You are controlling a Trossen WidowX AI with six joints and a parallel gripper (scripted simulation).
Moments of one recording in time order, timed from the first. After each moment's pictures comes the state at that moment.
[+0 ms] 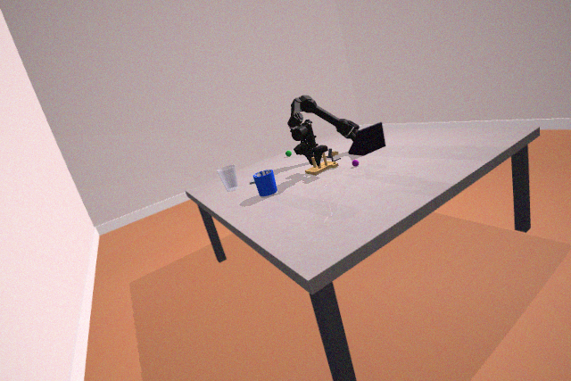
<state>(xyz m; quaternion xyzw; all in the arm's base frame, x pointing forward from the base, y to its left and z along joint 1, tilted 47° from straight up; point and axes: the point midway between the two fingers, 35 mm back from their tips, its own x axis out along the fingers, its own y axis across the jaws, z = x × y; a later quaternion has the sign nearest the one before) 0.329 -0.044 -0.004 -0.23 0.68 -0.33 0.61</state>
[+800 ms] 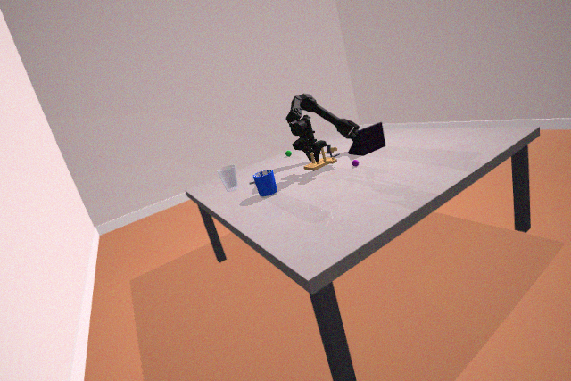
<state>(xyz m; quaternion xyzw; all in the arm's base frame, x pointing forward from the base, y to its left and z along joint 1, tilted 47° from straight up) 0.335 -0.027 0.010 -0.23 0.68 -0.33 0.62</state>
